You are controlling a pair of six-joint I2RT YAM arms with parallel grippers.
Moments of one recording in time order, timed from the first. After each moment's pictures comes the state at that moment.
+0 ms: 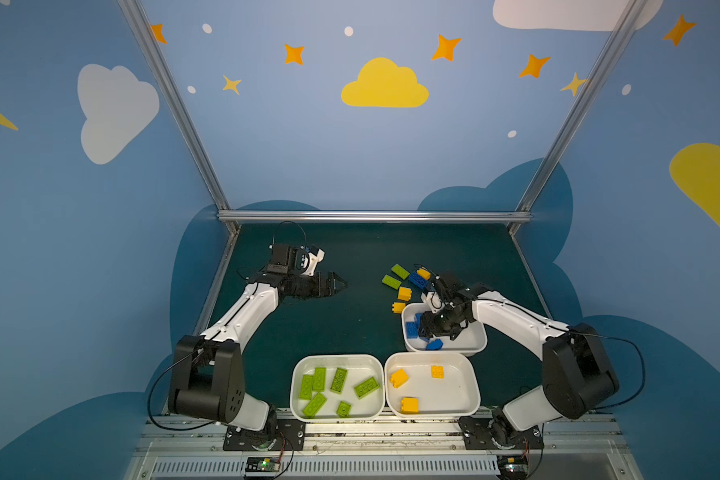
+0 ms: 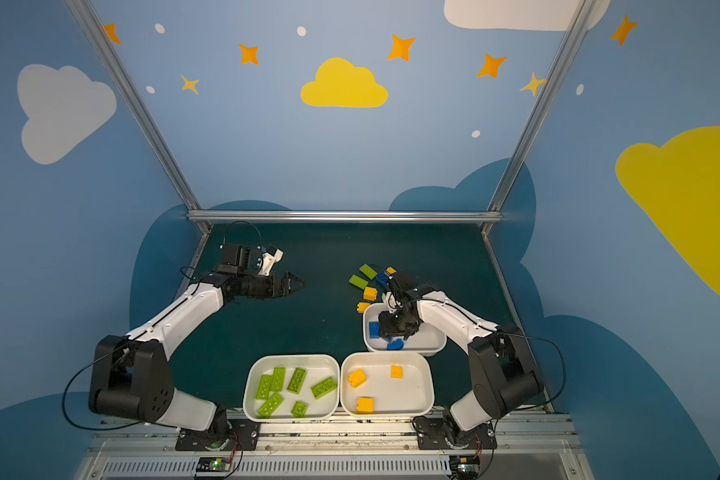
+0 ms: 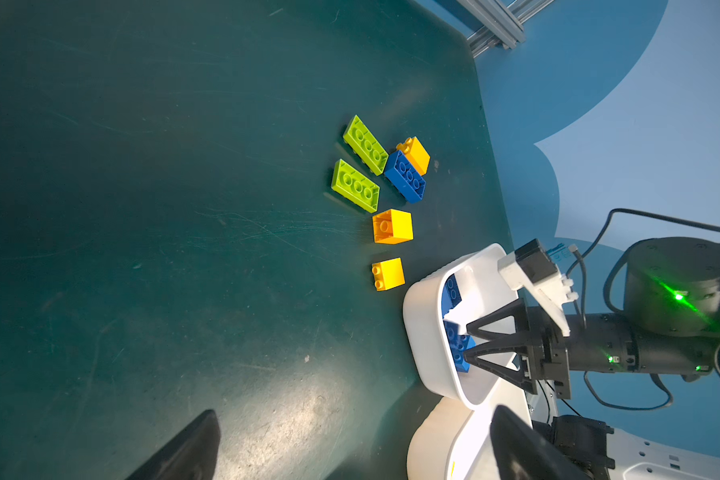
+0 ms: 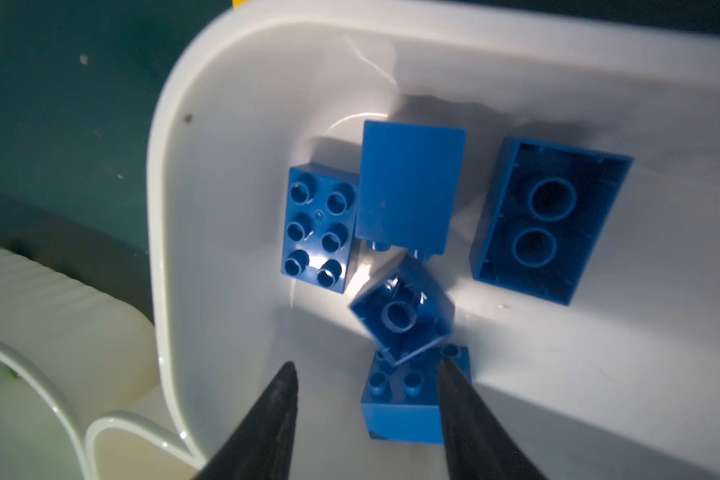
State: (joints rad) left arm -0.14 1.49 1.05 -0.47 0.71 -0.28; right arm 0.51 1.53 1.00 -0.81 -0.23 0.26
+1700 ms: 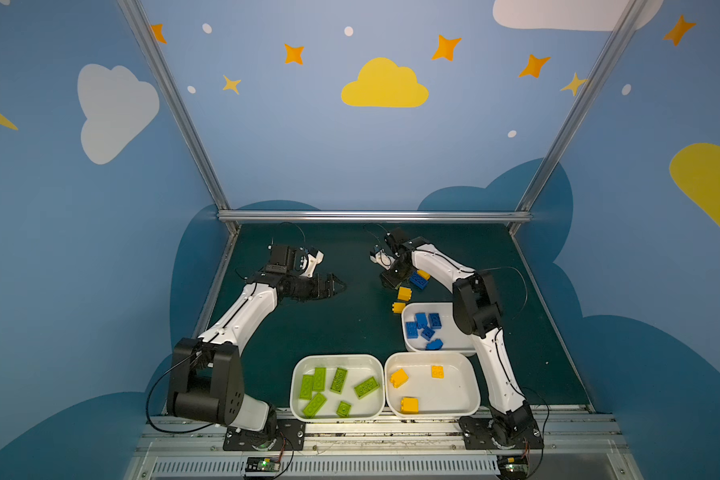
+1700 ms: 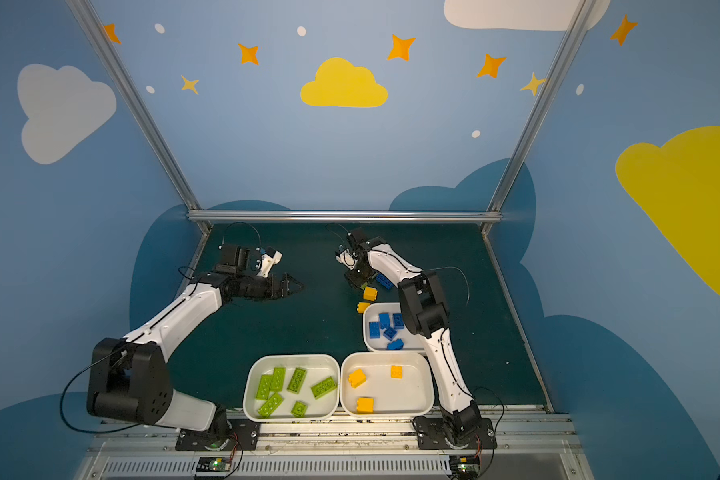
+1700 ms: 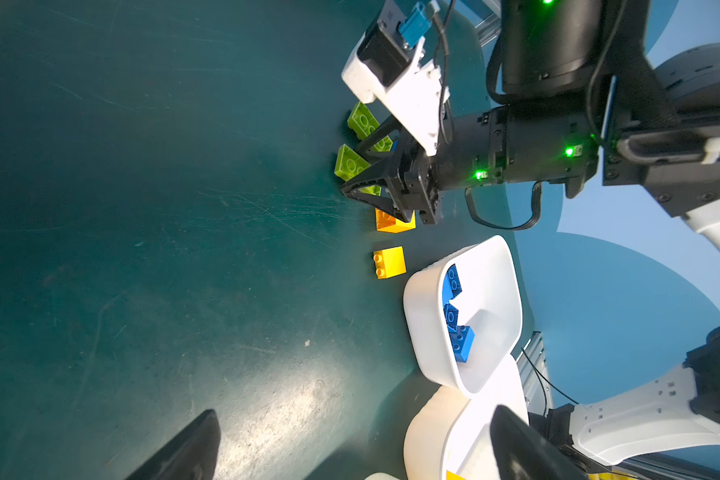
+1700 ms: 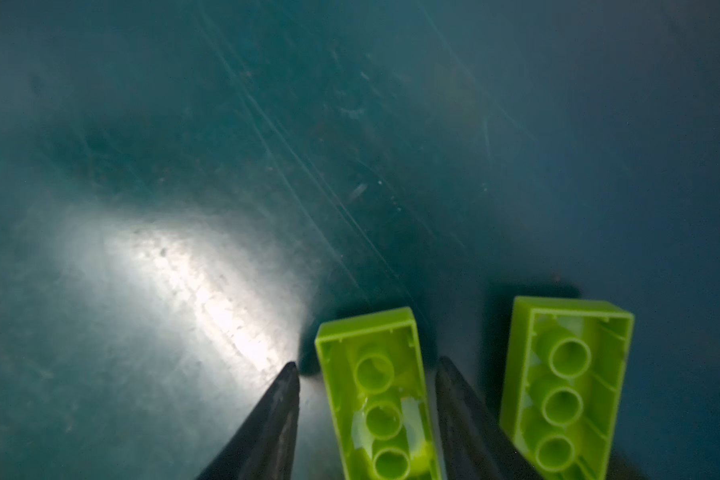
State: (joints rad) left arm -0.13 1.48 1.06 -0.52 0.71 -0.27; right arm 0.55 2.41 2.05 -0.89 -0.10 -0.33
